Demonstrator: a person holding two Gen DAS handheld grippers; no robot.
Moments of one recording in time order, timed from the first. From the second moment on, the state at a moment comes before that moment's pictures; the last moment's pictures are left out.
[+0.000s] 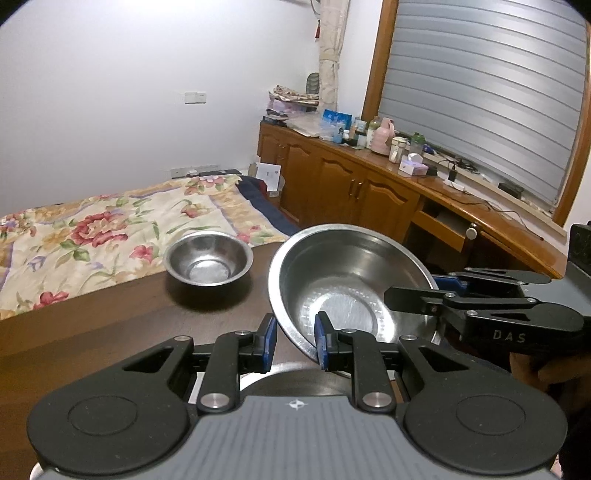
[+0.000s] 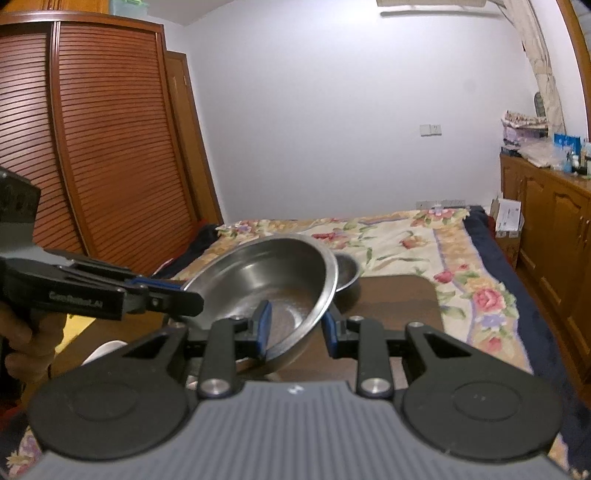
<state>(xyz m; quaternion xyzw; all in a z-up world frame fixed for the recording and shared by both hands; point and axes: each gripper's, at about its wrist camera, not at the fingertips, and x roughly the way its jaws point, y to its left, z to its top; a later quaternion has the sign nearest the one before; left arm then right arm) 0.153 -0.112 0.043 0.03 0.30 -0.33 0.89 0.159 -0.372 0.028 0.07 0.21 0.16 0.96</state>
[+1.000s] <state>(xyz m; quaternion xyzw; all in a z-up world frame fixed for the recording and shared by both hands) 0.085 -0.075 -0.013 0.01 0.31 -0.30 0.90 0.128 -0.337 -0.026 0.10 0.27 0.18 0.94</state>
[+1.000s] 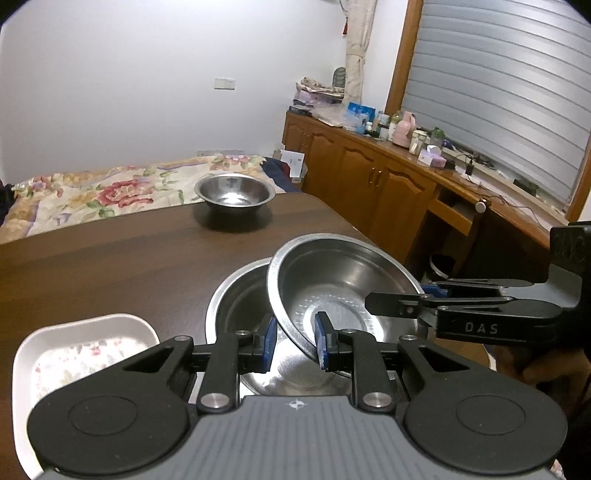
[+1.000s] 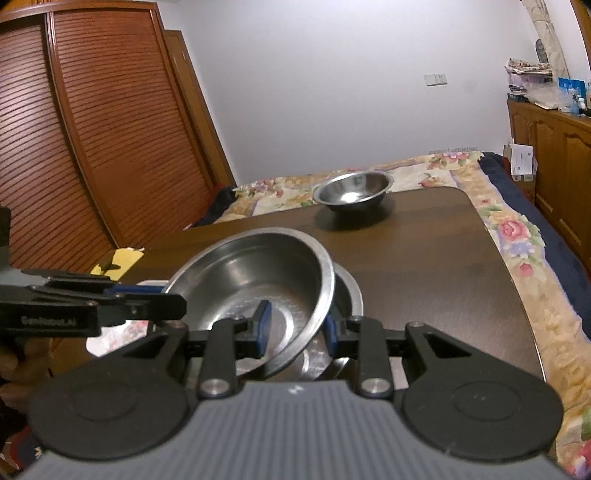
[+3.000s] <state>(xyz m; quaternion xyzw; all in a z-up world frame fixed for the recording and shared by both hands) 0.088 -0.075 -0.017 0.05 0.30 -0.23 0.92 0.144 -0.328 -0.005 0.04 0.26 0.17 0.95</state>
